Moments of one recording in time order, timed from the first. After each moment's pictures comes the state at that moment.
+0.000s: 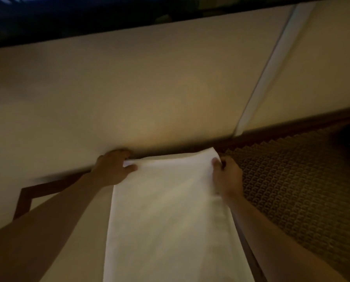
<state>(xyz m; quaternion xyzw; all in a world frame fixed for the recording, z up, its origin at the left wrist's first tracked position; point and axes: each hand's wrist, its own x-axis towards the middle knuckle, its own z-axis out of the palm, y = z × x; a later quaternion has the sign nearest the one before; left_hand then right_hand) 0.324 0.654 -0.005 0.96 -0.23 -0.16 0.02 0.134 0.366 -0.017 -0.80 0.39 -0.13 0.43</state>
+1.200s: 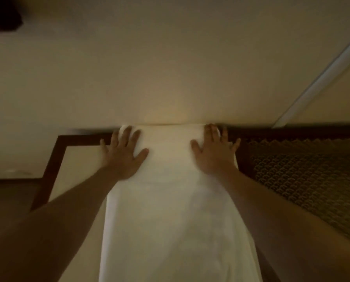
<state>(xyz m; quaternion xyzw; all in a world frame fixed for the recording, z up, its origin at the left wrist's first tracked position) 0.256 0.729 -0.044 0.99 -0.10 -0.12 0.02 0.205 0.443 -0.047 -0.98 0.14 0.08 0.11</state>
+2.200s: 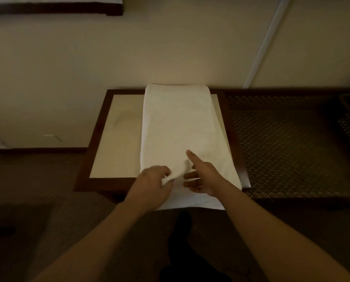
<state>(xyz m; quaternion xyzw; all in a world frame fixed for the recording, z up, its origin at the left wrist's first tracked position) -0.203 0.786 0.086 0.93 -0.20 -0.09 0.31 -0.201 0.588 0.074 -0.61 0.34 0.24 0.67</state>
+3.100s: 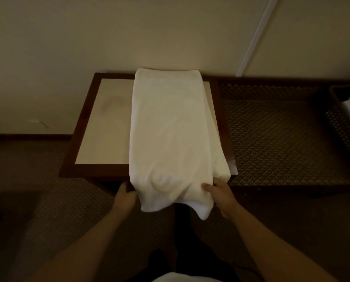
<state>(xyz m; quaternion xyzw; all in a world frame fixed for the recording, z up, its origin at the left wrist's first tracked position) -0.239 0.821 -0.040 0.80 0.18 -0.23 0.53 -0.296 0.526 -0.013 -0.67 0.32 0.13 0.66</state>
